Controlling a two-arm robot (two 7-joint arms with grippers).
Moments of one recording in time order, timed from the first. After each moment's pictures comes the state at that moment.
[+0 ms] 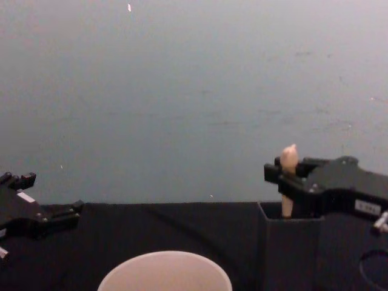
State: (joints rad) left arm -0.20 0.60 0.45 -1.41 -0.25 -0.12 0.03; right arm 0.19 0.41 -0.37 -1.54 0.30 -0.07 0.46
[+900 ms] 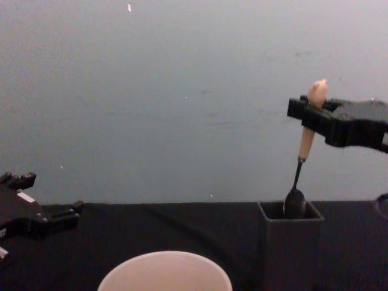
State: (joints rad) left arm -0.20 0.60 0.45 -1.41 -0.25 -0.12 0.03; right arm 0.18 0.43 -0.30 -1.65 0.44 -0.02 0.43
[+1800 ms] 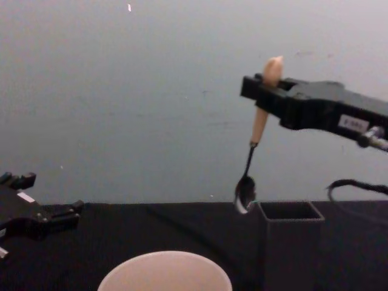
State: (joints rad) left arm -0.20 0.60 0.45 -1.41 -0.25 -0.12 0.03; right arm 0.23 0.40 -0.38 -1.66 0.46 -0.04 0.47
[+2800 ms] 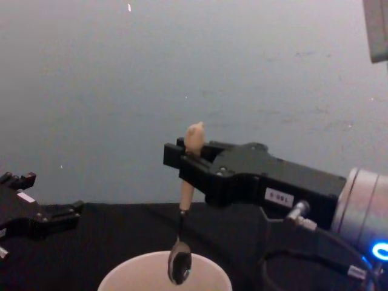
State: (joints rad) left arm -0.20 0.60 0.45 -1.41 -0.25 -0.12 0.03; right arm 0.26 0.35 -0.53 -1.55 0.44 -0.10 0.55
